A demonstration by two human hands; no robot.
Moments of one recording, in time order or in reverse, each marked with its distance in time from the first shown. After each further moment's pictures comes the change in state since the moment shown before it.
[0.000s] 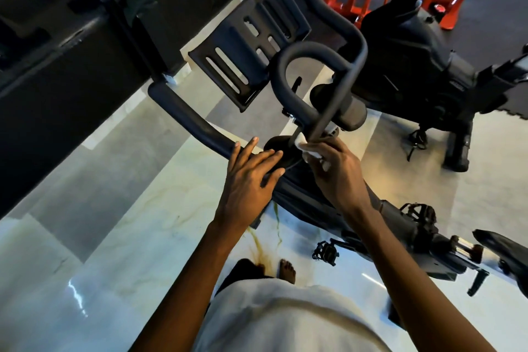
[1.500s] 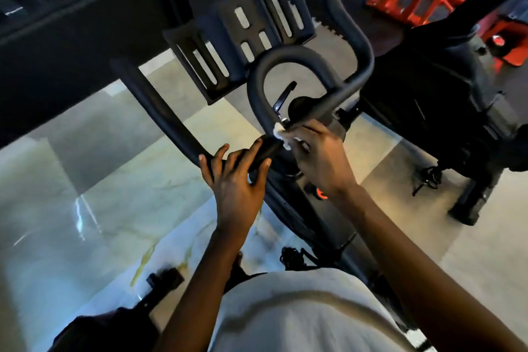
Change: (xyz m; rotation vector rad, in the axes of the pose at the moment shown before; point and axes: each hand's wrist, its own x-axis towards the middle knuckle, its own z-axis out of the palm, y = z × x) left_hand 0.030 0.093 0.073 0.184 0.320 -0.556; right_hand 0.088 0.073 -0.044 0.092 -0.203 -0.309
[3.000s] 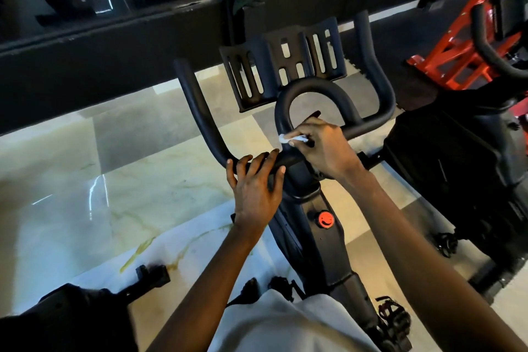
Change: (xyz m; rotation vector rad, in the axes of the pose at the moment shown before) left_hand -0.011 0.027 0.015 0.080 0.052 -0.142; right_hand 0.060 0.007 -0.020 0.006 -0.364 -0.174
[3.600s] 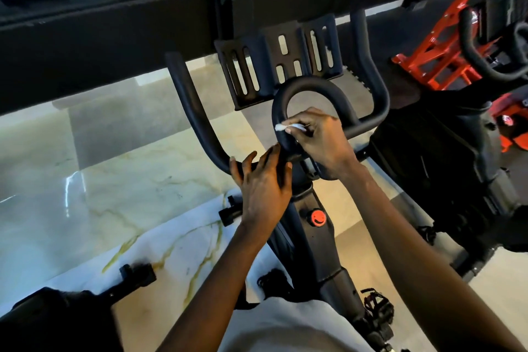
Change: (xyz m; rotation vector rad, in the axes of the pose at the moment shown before) left_hand 0.012 0.026 -0.006 -0.085 -0.117 -0.085; right_hand 0.018 0.002 0.004 0.044 0.109 0.004
